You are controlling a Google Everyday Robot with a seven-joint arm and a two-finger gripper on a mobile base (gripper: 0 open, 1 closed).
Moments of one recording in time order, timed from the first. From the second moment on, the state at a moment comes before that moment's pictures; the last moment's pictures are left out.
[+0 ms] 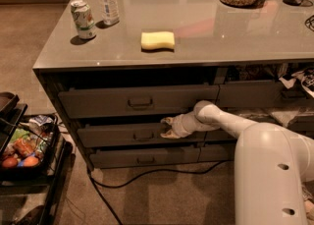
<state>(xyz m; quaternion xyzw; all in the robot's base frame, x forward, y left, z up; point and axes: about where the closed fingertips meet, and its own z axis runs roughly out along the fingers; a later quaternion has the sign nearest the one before) 0.704 -0.050 0.409 -0.71 0.60 0.14 0.35</state>
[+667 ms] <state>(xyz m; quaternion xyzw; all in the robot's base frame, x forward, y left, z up) 0.704 -0.050 0.409 -0.71 0.60 0.14 0.35</state>
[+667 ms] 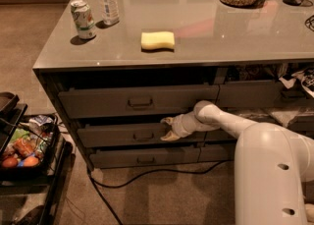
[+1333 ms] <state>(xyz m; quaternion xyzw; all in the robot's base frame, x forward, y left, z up) 0.707 -0.050 0.409 -0.71 0.60 0.14 0.35</state>
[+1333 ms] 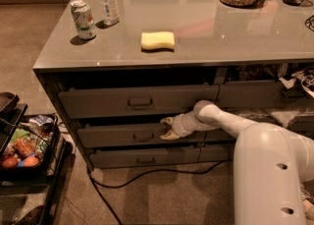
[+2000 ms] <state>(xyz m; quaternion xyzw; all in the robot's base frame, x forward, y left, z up) 0.699 -0.047 0.404 -0.69 0.61 0.16 0.35</state>
